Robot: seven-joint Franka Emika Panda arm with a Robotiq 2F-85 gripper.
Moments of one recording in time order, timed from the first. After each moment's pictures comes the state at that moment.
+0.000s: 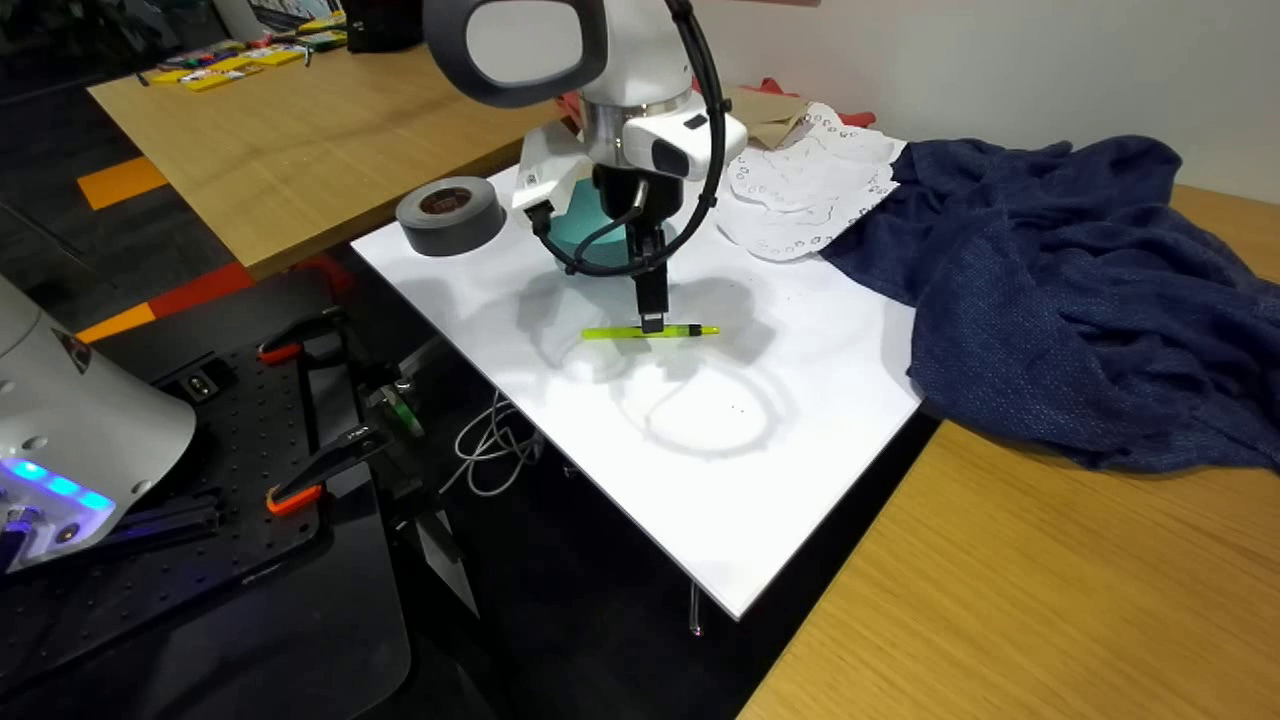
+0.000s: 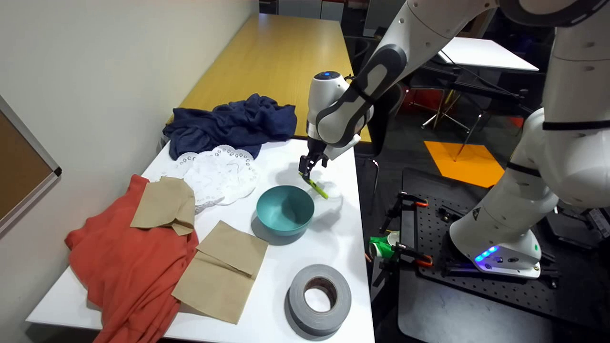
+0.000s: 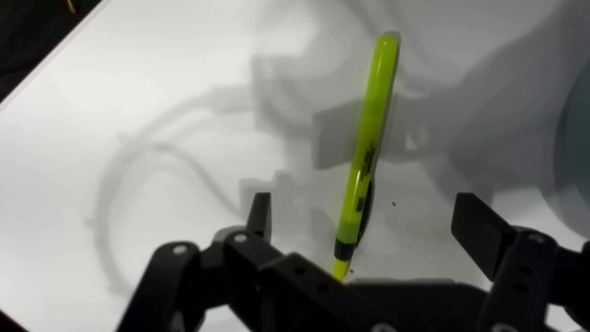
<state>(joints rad) -0.06 0.43 -0.14 -2.30 0.14 2.71 0.12</state>
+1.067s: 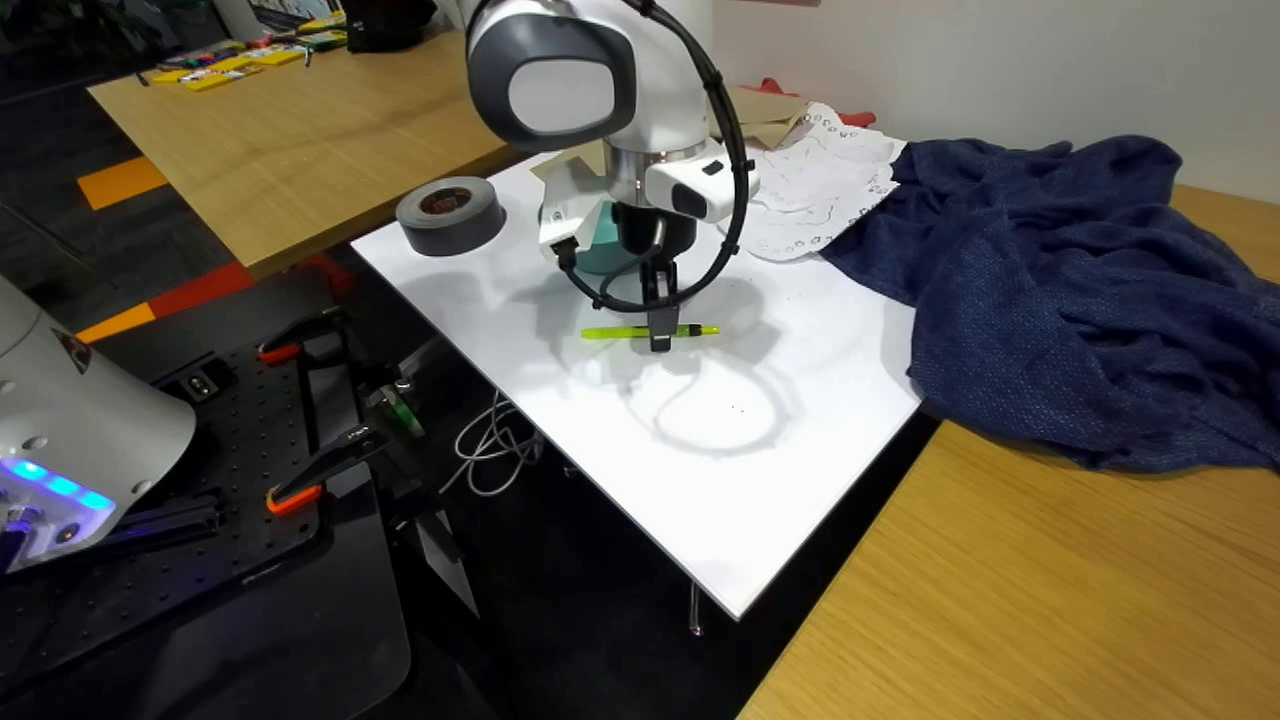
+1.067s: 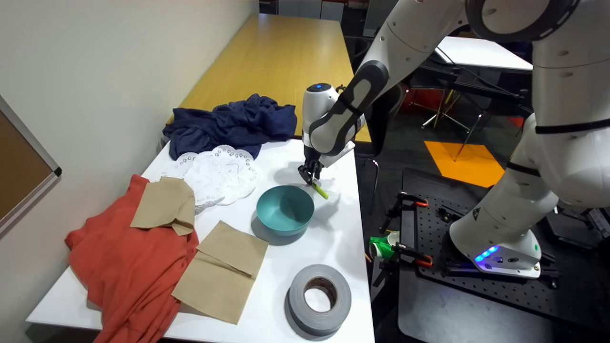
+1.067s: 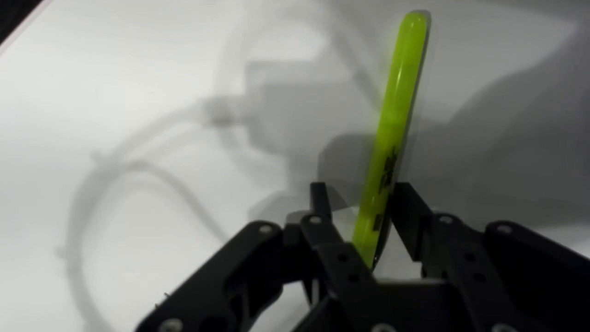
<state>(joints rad) -0.06 0.55 -0.14 -2.22 0.14 2.72 0.13</state>
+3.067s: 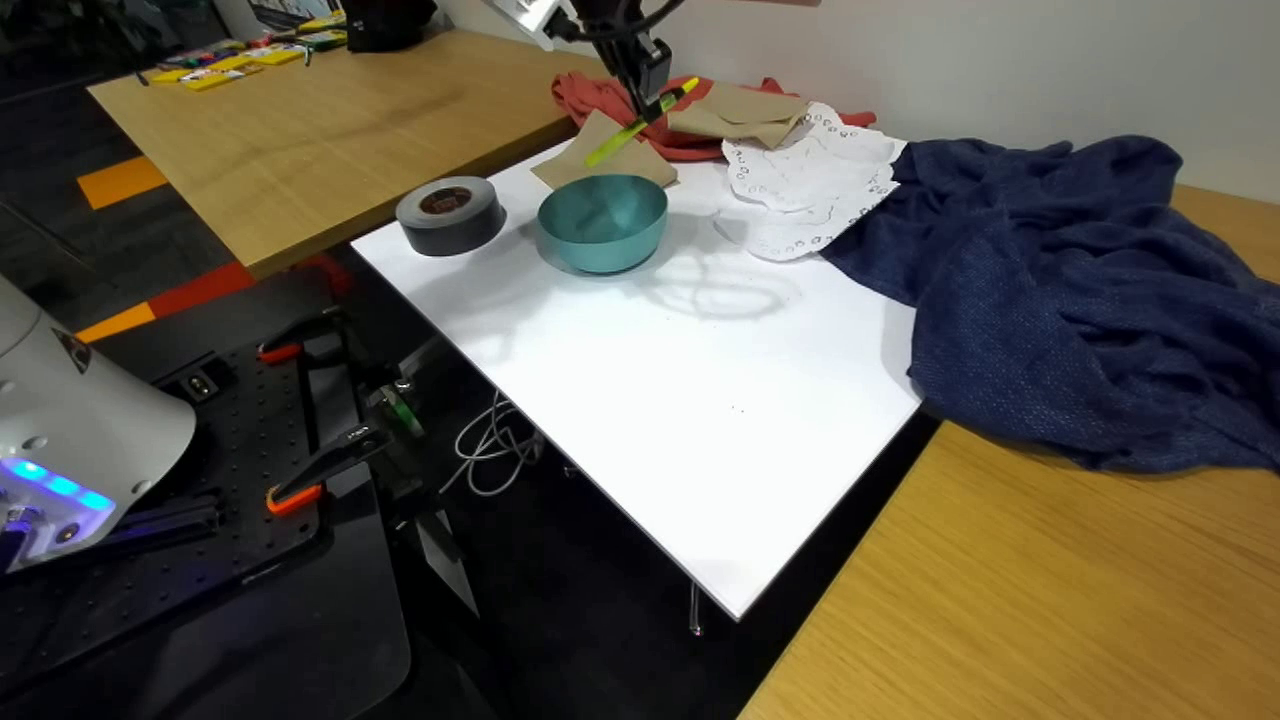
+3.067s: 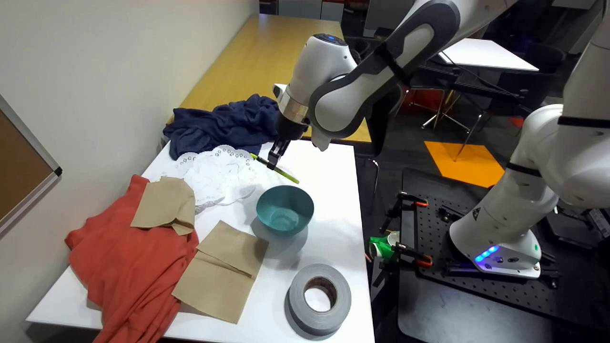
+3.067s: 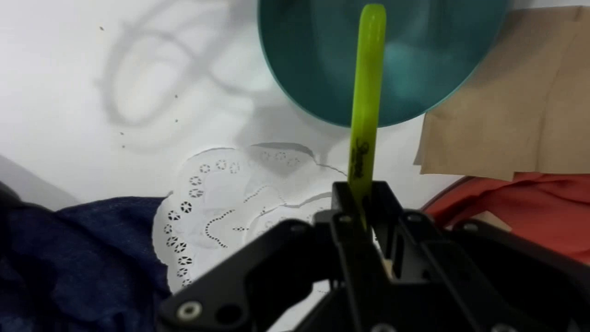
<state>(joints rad) -0.03 0.21 0.09 -2.31 0.23 2.85 -0.18</state>
